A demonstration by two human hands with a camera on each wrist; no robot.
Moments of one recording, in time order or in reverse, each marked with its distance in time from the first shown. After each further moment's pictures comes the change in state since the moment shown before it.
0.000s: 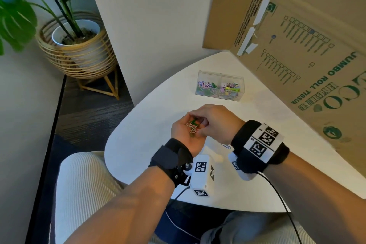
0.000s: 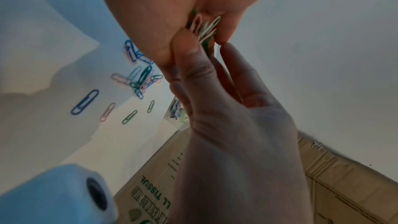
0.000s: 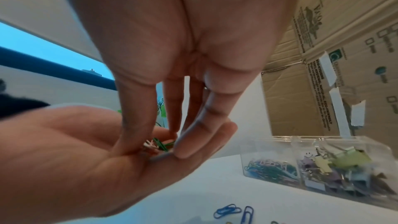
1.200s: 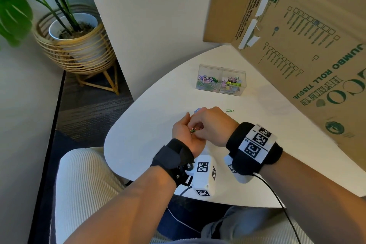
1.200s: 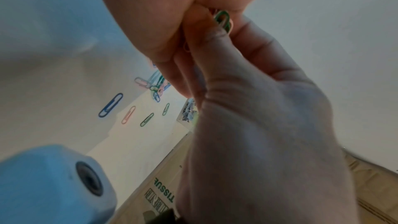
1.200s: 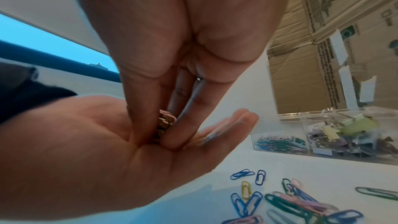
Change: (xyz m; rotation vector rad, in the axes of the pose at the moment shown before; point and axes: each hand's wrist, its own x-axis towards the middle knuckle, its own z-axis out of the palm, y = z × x) left_hand 0.007 -0.009 -0.013 -0.018 0.006 -0.030; right_hand 0.002 0.000 0.020 0.013 -0.027 -0.008
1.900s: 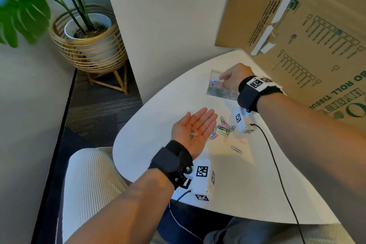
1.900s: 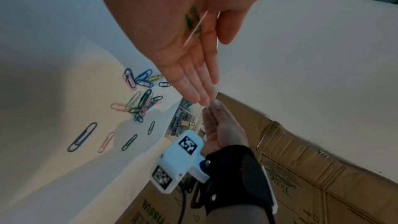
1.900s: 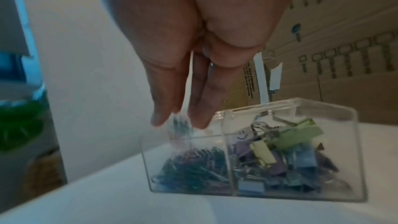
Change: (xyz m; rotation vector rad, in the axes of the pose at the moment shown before) left_hand -0.005 0.030 -0.004 0.087 -0.028 0.100; right_hand 0.107 0.072 -0.079 0.199 0.358 0.460
